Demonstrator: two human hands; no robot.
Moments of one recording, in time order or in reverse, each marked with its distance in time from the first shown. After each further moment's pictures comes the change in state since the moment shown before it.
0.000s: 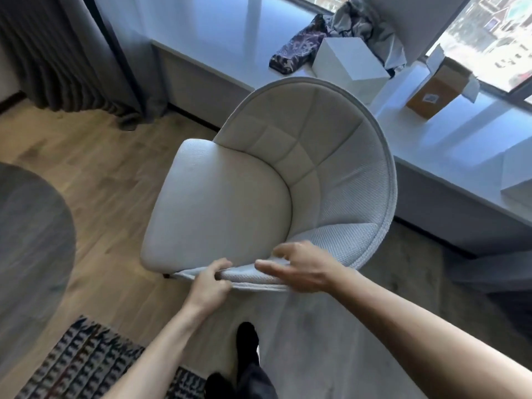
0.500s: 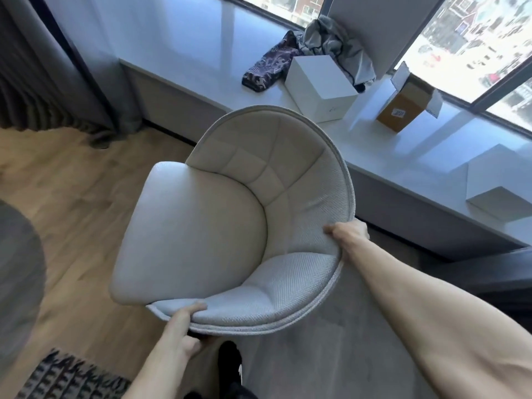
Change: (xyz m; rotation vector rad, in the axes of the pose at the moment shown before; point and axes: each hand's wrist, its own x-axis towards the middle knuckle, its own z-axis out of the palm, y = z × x) left_hand 0.008 0.044 0.023 -0.893 0.010 -0.844; right_hand 0.052 0.145 -0.094 0.878 0.489 0.978
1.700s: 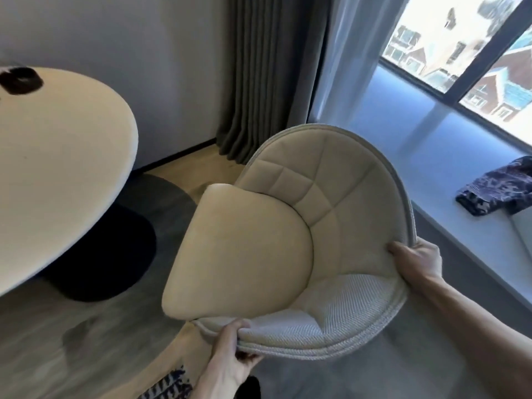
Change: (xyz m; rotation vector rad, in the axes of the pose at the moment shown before) left_hand -0.024 0.339 -0.269 -0.572 -0.026 0.171; right_hand -0.255 -0.328 0.369 -0.113 -0.178 -0.743
